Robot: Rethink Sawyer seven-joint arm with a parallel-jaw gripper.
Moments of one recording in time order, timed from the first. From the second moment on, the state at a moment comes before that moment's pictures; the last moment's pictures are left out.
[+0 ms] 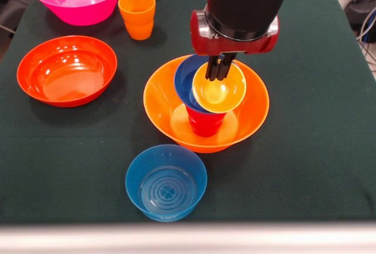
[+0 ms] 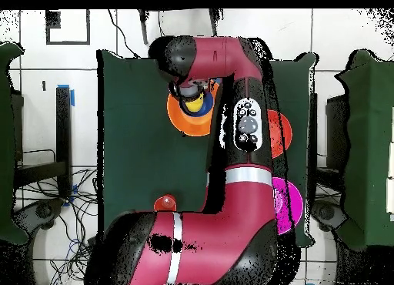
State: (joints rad) arm -0.19 -0.30 0.15 0.80 -0.27 1.24 1.58
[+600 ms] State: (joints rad) arm -0.19 -0.30 0.15 0.80 -0.27 1.24 1.58
